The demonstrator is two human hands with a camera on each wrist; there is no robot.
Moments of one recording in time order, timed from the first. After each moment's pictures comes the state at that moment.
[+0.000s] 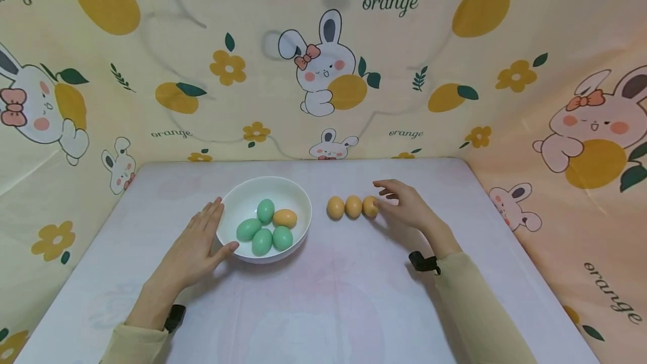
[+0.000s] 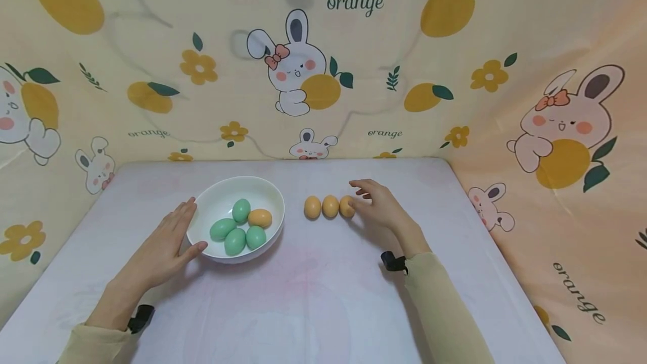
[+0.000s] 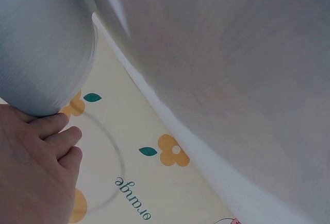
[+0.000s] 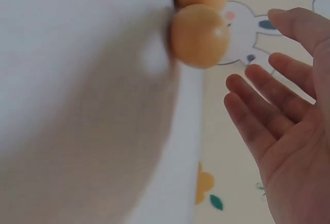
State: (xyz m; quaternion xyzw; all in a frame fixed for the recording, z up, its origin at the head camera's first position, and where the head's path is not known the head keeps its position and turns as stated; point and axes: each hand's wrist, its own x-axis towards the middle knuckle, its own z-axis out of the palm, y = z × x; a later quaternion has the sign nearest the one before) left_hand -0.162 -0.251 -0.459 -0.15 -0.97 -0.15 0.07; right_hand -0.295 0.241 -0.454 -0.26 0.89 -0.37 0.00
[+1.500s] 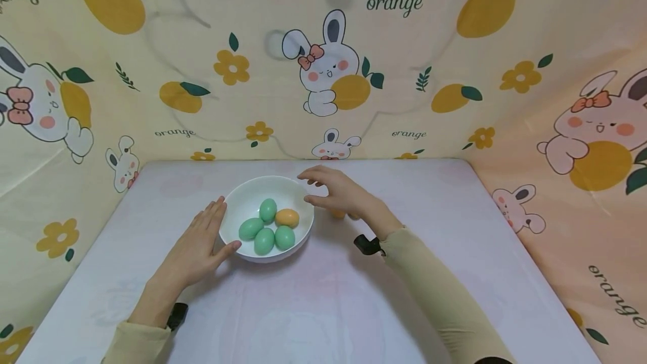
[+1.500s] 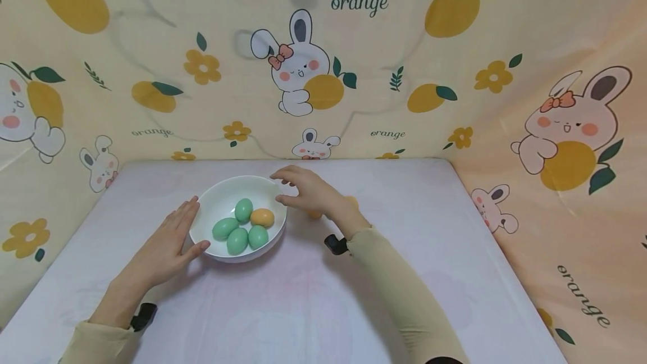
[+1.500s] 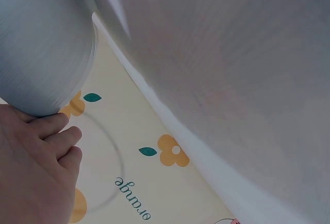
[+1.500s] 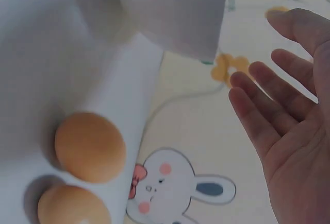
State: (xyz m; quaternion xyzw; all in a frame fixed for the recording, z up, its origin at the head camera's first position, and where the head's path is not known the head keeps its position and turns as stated) left_hand -0.162 -0.251 -0.459 -0.16 -0.97 -0.15 0.07; right_hand -0.302 0.091 -0.398 -0.41 0.85 -0.32 0.06
